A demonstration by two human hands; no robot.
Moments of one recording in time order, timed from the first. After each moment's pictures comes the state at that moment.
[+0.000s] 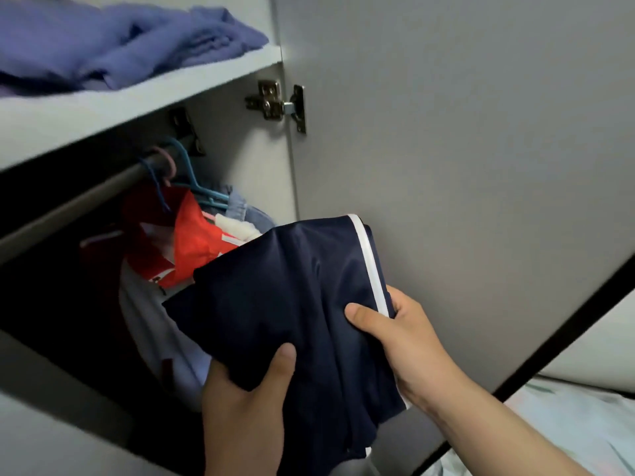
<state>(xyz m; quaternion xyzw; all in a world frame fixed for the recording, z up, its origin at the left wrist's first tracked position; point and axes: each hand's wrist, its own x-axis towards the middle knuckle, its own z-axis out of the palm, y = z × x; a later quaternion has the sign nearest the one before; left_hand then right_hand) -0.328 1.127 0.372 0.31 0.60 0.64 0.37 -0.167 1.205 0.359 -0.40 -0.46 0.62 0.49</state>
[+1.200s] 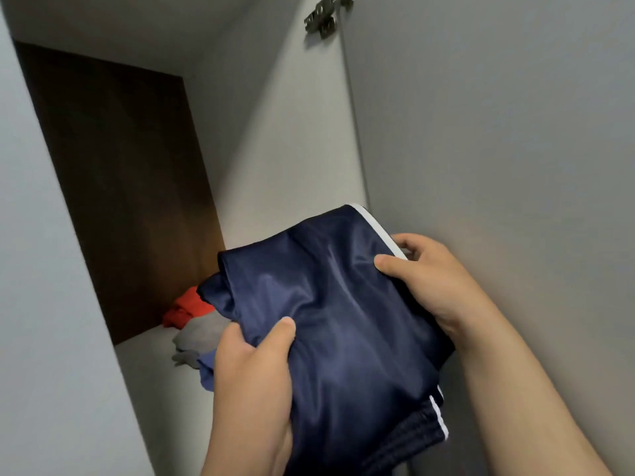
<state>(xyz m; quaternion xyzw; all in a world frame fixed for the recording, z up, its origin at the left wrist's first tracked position) -0.365 1.192 0.678 0.30 0.50 0.78 0.22 -0.212 1.327 0.703 -0.28 -0.65 0.46 0.53</state>
